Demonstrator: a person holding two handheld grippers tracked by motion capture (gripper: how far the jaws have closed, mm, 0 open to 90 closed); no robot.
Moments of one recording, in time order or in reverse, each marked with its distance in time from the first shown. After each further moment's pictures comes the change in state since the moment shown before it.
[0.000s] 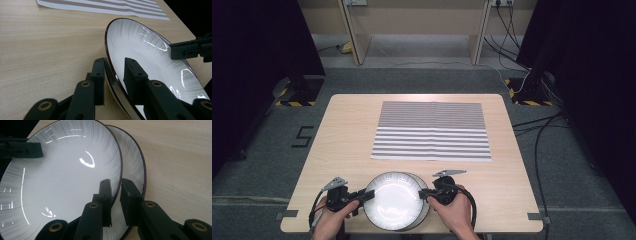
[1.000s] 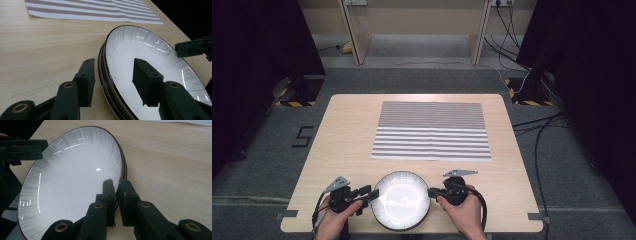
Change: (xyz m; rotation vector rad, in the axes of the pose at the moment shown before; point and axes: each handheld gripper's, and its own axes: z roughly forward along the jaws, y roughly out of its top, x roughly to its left) left arm -0.001 -0.002 0.008 -0.056 -0.040 0.043; right arm -0.012 -0.005 -0.024 -0.047 -0.019 -0.014
